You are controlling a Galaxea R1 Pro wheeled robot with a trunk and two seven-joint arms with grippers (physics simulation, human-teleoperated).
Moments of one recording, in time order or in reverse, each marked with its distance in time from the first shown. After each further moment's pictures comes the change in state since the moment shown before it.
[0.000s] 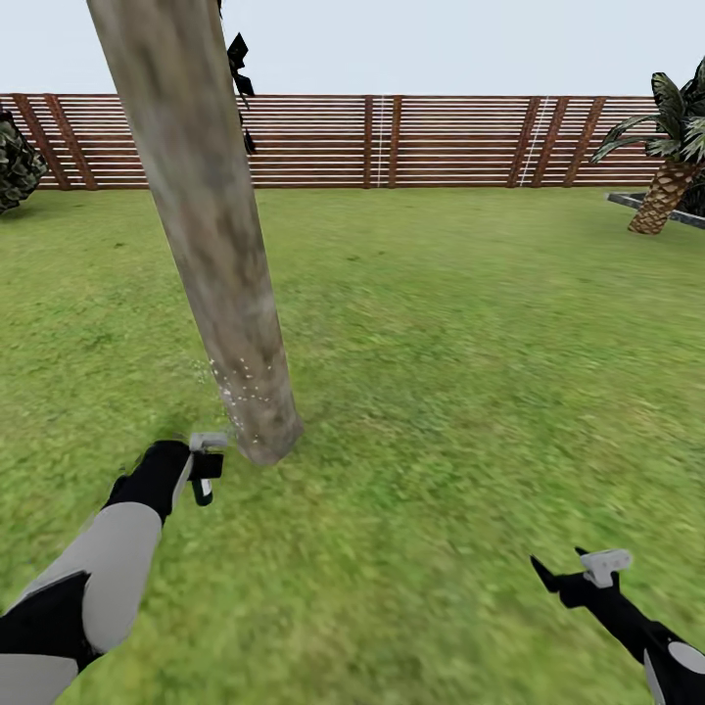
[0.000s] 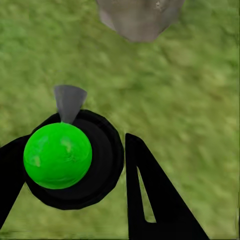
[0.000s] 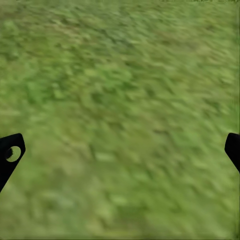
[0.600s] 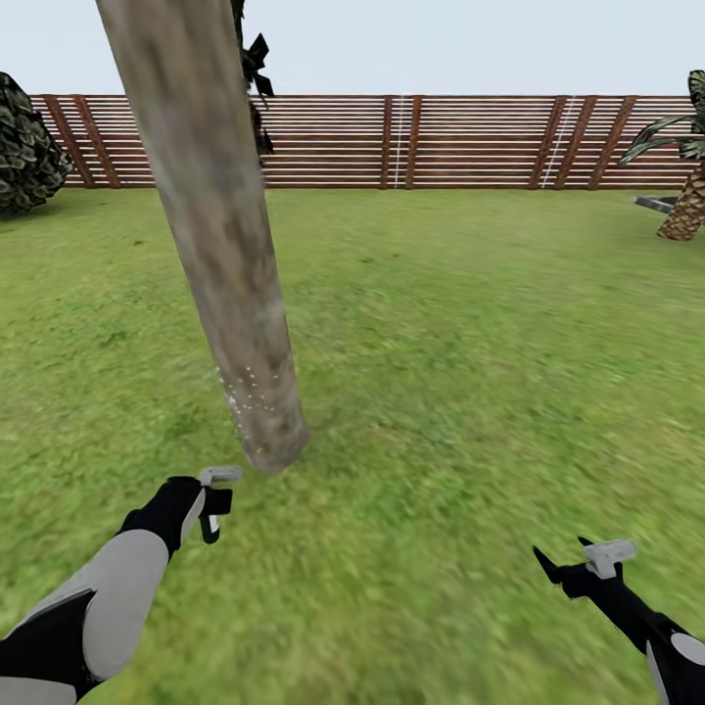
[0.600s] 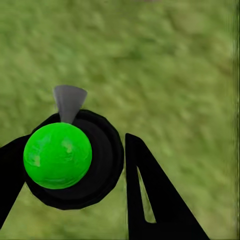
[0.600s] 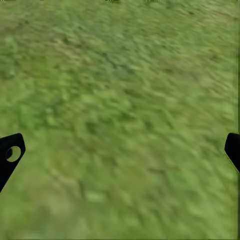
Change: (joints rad) left arm 0.064 -0.013 0.002 0.137 0.039 -0.098 0.067; right arm 0.000 0.003 0.003 -0.056 0.001 0.002 -0.001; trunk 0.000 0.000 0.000
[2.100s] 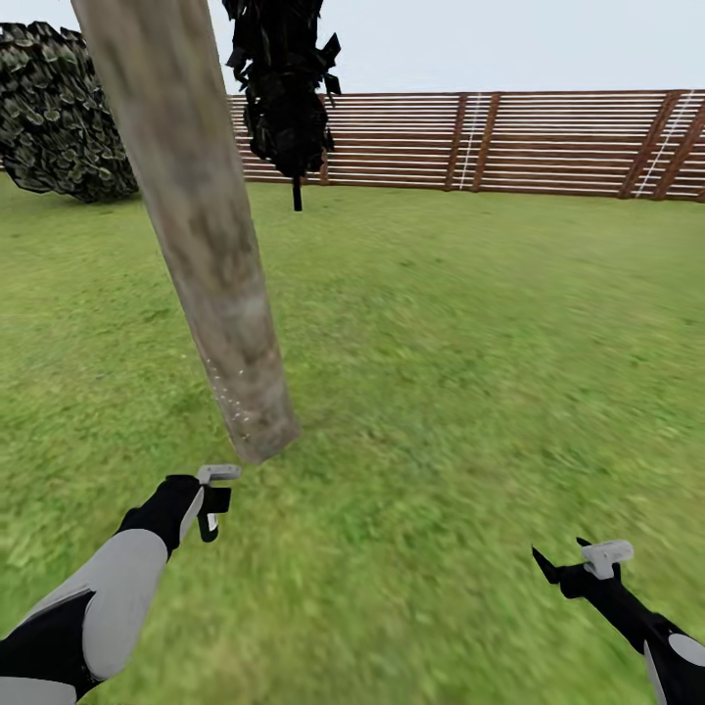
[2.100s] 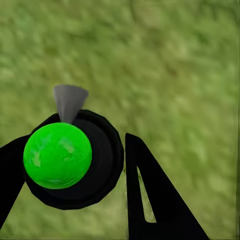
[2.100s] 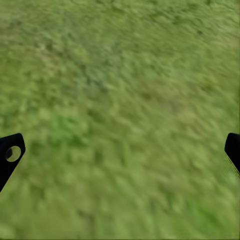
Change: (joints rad) left arm 0.000 0.001 0.005 -0.015 -0.004 0.010 0.001; right arm 0.000 0.004 0.002 0.004 -0.001 0.000 -0.001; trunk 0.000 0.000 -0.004
